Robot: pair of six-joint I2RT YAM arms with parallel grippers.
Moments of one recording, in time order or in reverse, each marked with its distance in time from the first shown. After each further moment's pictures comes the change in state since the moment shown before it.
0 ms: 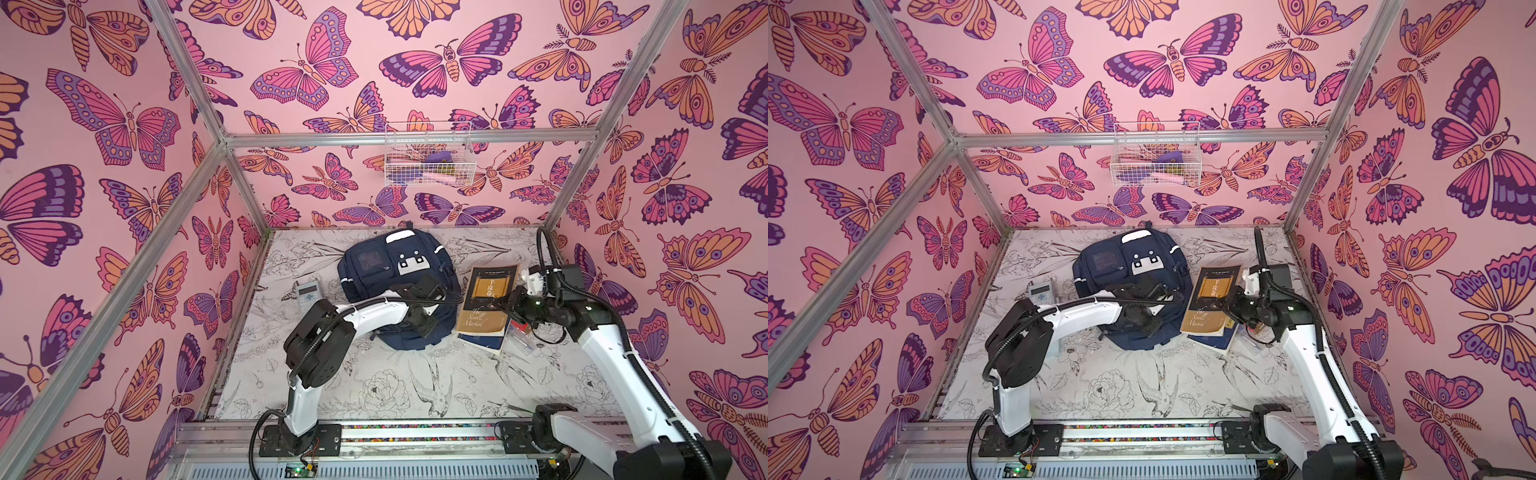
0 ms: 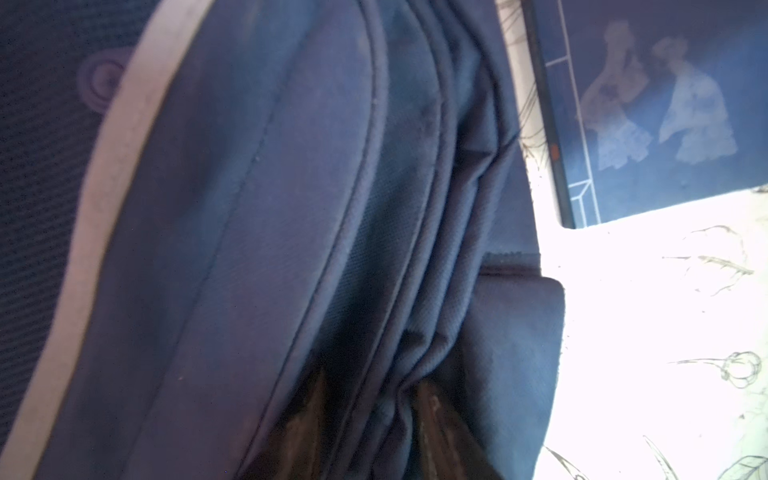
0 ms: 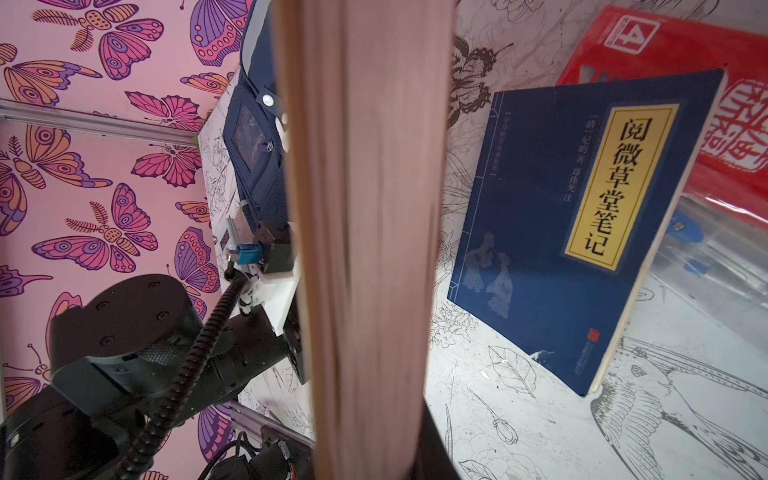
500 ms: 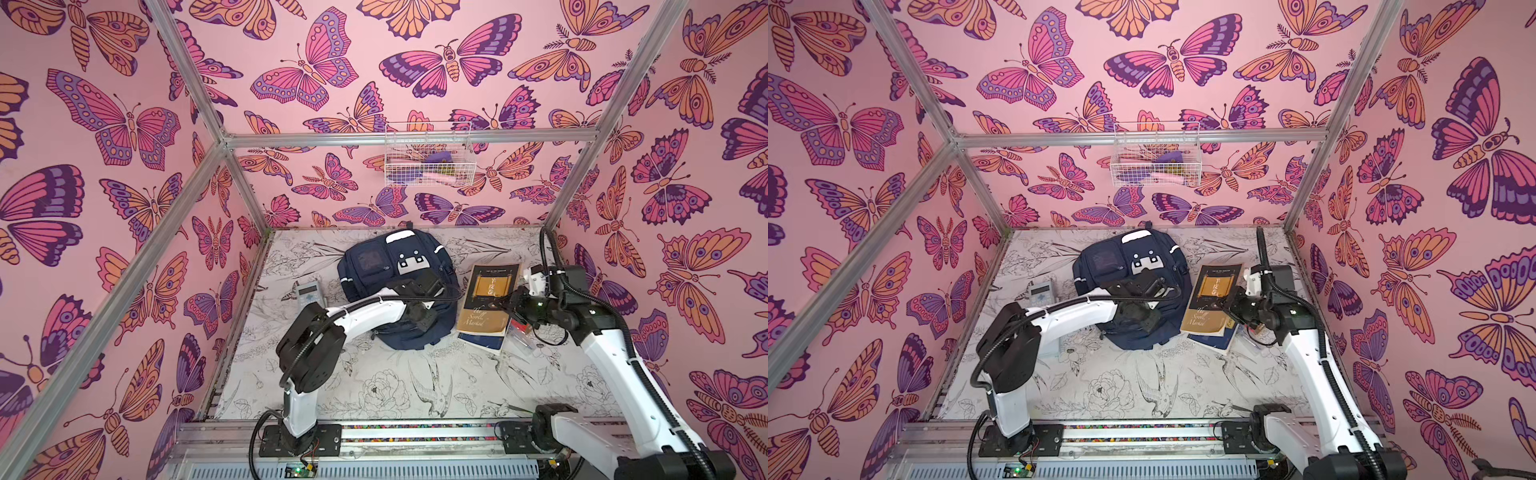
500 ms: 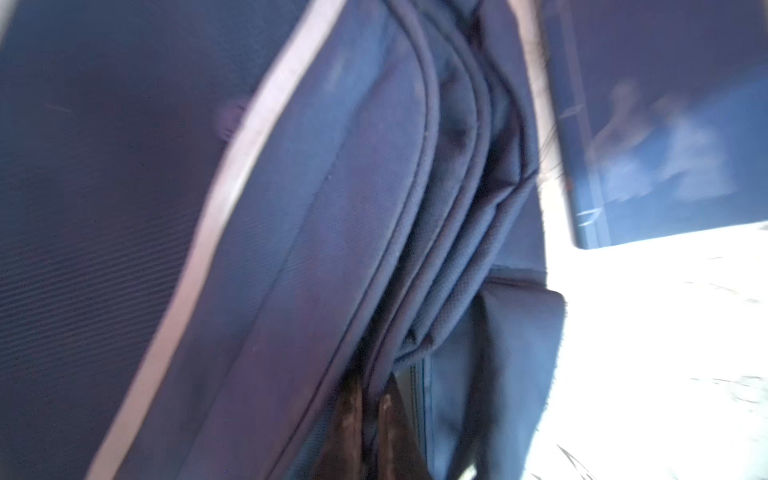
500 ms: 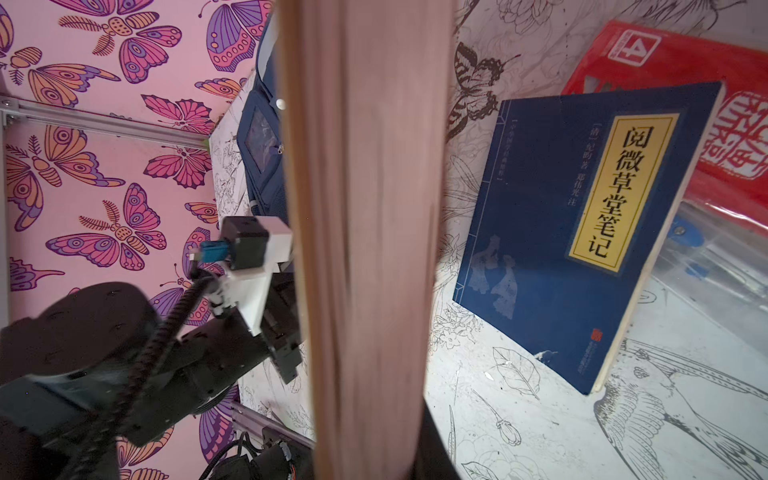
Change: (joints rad) left arm 0.001 -0.104 0.031 -0.043 -0.109 -0.025; right arm 0.000 -0.042 0.000 0.000 -0.007 0.003
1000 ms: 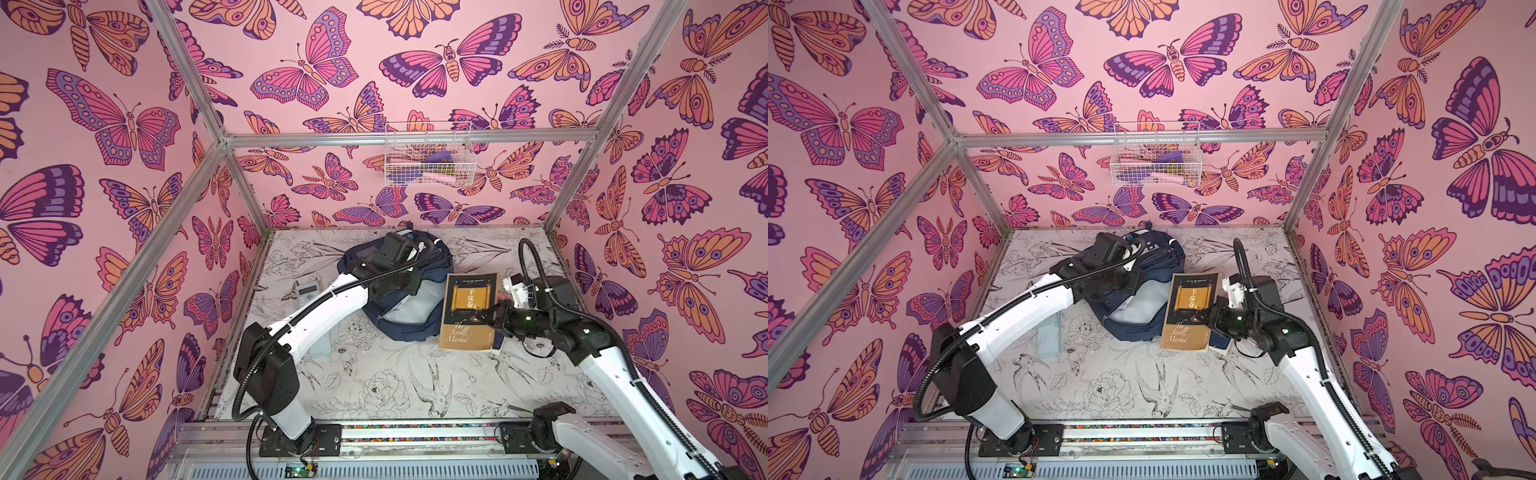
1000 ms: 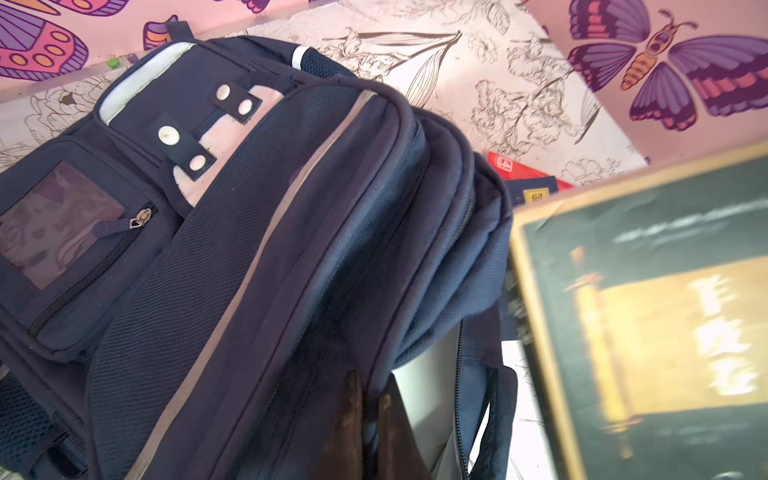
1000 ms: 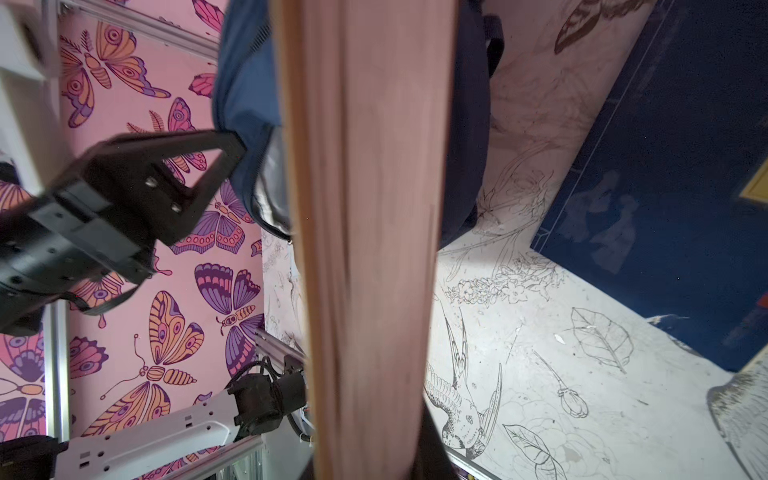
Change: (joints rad) left arm 0.150 -0.221 0.052 0.041 0.149 -0.126; right arm 0.228 -0.108 -0.132 0.097 -0.038 0.133
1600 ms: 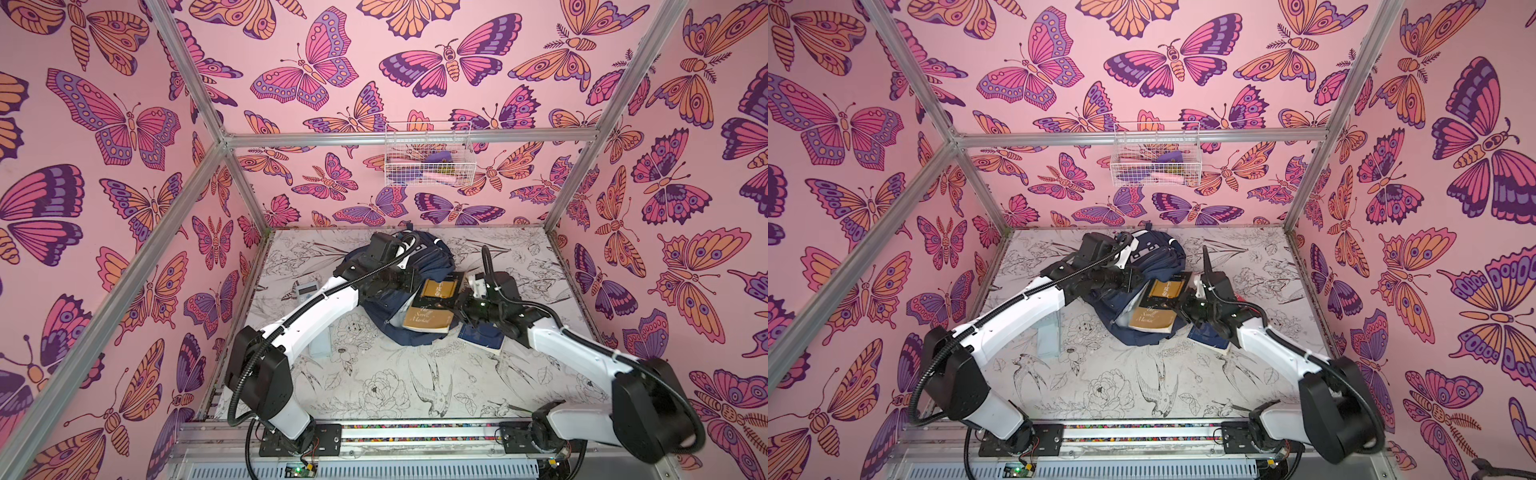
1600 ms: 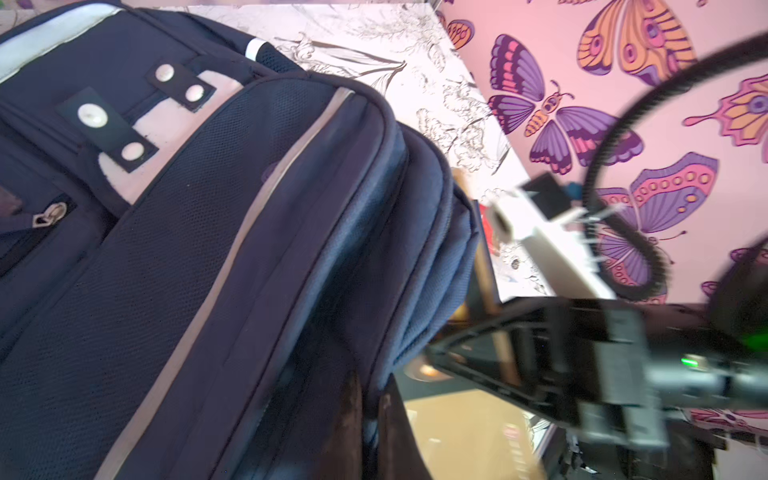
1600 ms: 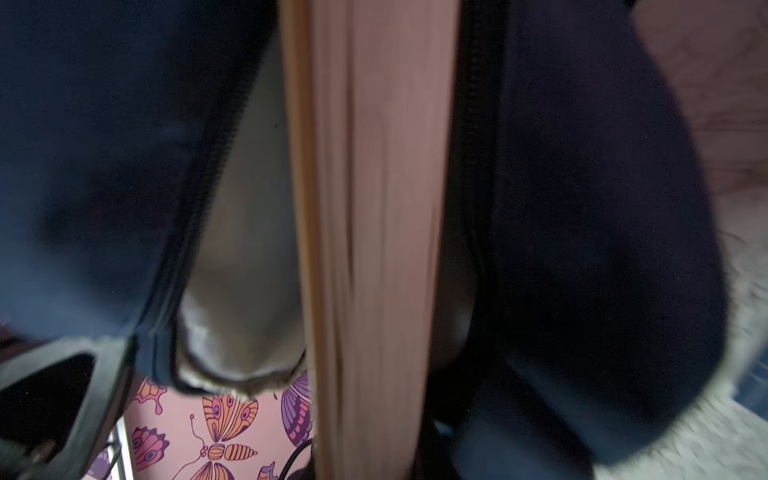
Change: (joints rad) left arm 0.064 -0.039 -0.087 0.132 0.232 -0.119; right arm 0.175 0.475 -0.070 0.717 0.113 0.366
